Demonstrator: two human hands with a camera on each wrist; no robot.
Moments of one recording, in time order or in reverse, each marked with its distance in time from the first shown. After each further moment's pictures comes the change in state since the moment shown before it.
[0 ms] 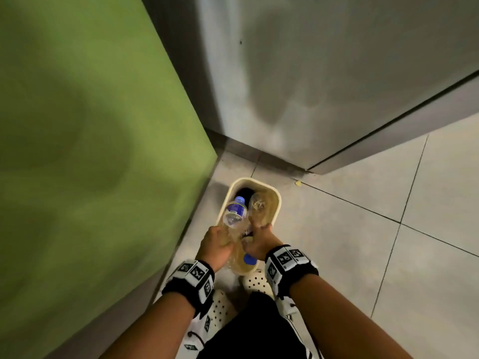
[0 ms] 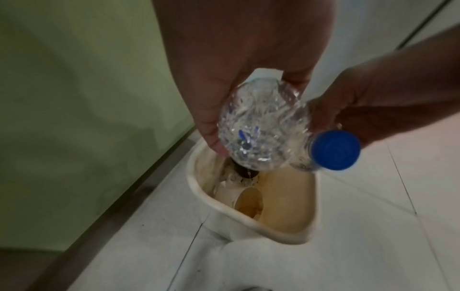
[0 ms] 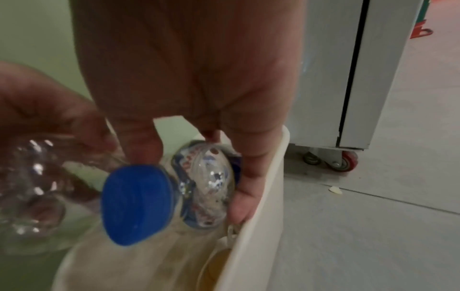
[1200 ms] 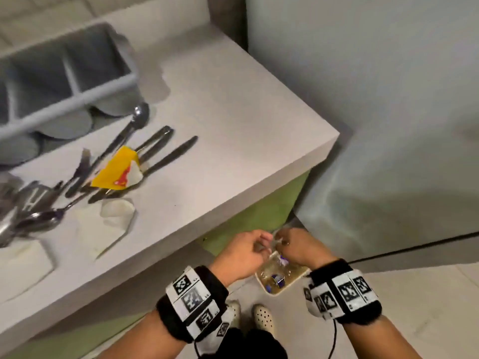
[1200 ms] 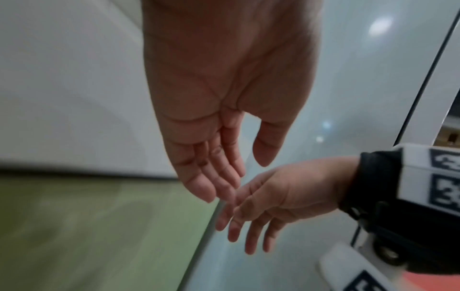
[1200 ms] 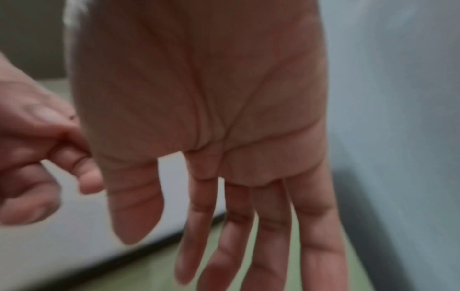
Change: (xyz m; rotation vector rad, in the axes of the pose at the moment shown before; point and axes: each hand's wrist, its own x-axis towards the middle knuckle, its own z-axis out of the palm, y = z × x) left_hand -0.440 0.131 -0.228 -0.251 0.226 0.314; right_hand -0.398 -0.241 -0.094 -0.763 -0.030 -0.525
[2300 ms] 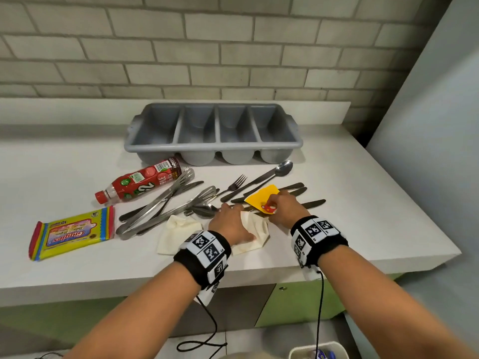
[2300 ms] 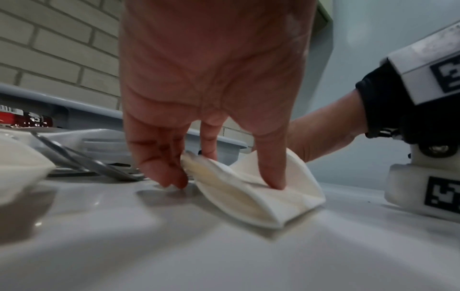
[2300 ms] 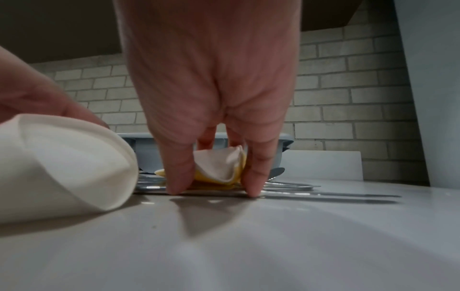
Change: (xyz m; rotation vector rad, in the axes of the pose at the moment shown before) left_hand -0.115 -0.104 -0.213 0.234 0.605 -0.359; right_hand 0.043 -0.311 0.010 -0.434 0.296 -0.521
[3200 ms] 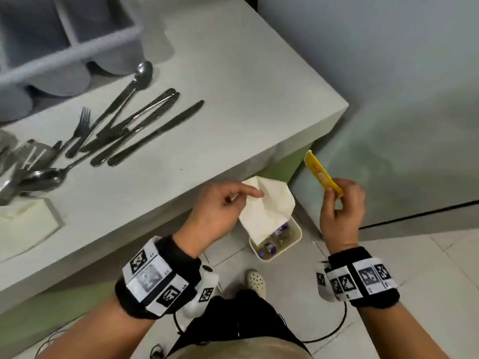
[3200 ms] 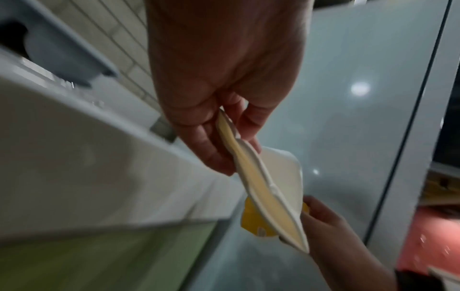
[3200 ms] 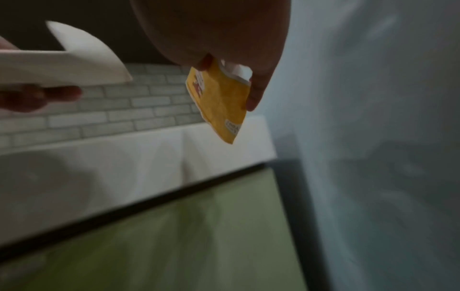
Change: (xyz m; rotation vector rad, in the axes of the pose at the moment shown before) left_hand -0.081 0.145 0.120 -0.607 -0.331 0.325; right_hand -0.247 0.221 0.056 0.485 1.076 0.307
